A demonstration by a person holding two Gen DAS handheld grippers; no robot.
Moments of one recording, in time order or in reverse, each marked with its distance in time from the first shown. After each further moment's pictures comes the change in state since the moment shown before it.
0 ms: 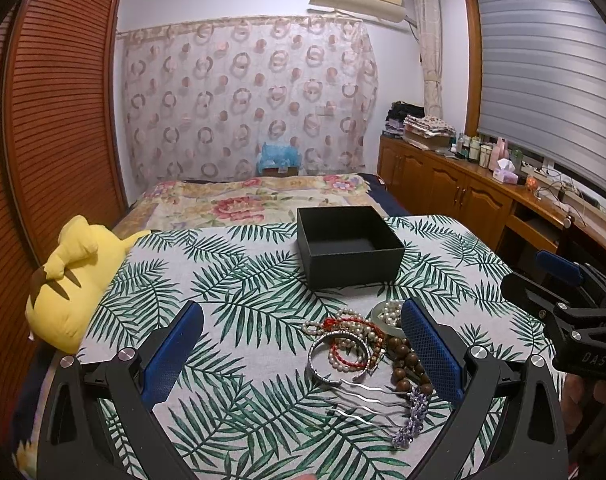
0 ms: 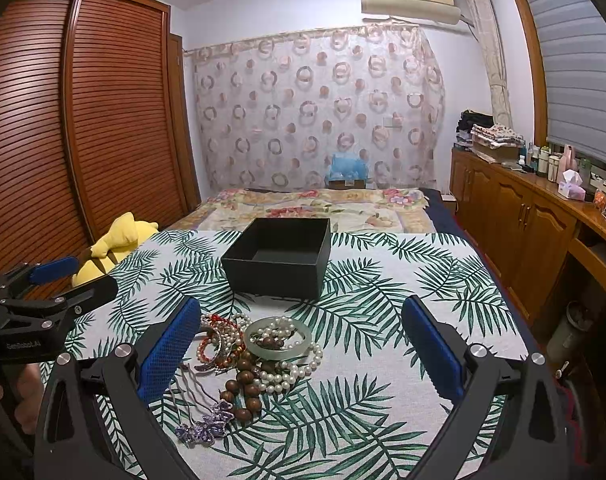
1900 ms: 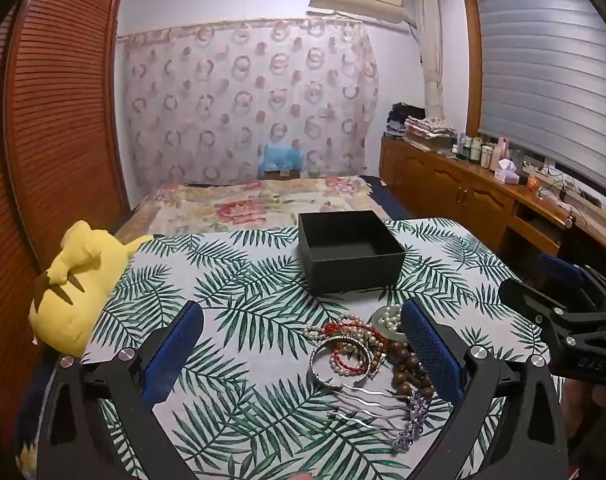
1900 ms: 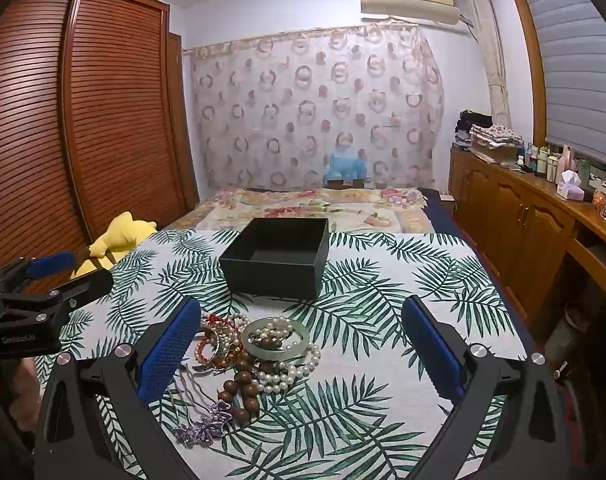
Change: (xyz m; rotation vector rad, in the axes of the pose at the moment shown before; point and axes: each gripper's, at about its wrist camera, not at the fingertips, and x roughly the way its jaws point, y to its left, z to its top) left arm 0.003 0.003 -0.003 0.007 -0.001 0.009; right arm 0.000 -0.001 0.000 -0.001 0.001 -0.003
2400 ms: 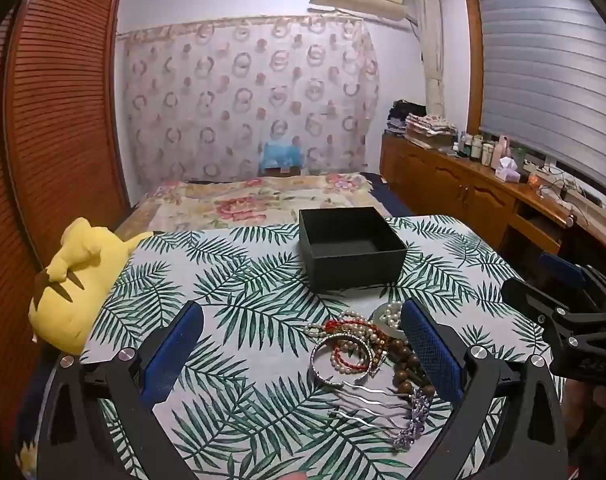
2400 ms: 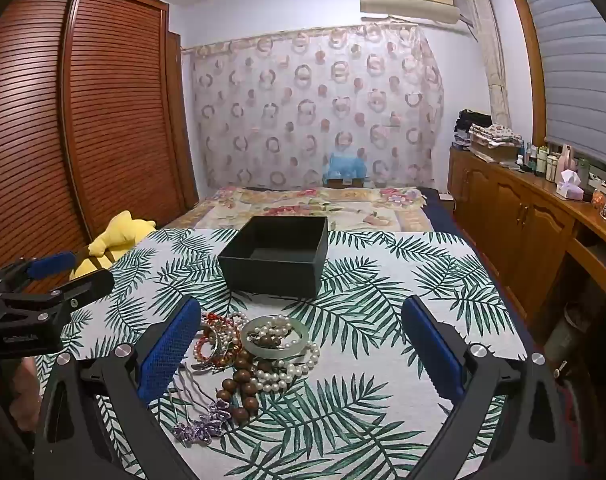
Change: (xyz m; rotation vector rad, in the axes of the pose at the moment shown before) left arm 0.000 0.000 0.000 -0.004 0.007 -0.003; right arm 0.001 0.000 -0.001 -0.005 0.001 -0.002
